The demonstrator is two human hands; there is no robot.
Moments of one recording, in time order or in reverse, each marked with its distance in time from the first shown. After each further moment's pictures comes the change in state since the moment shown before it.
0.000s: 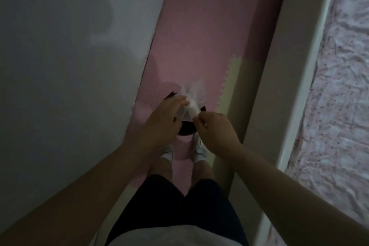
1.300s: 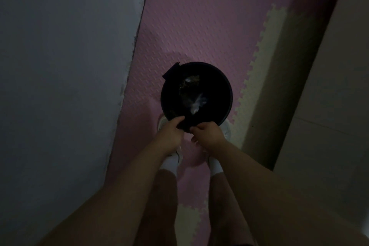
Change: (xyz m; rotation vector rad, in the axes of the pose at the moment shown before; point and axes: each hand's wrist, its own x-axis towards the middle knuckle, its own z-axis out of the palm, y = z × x) left_hand 0.037 -0.250 0.222 -0.294 -0.236 -0.746; right_hand 0.109 0.201 0.313 0.451 -0.342 0.630
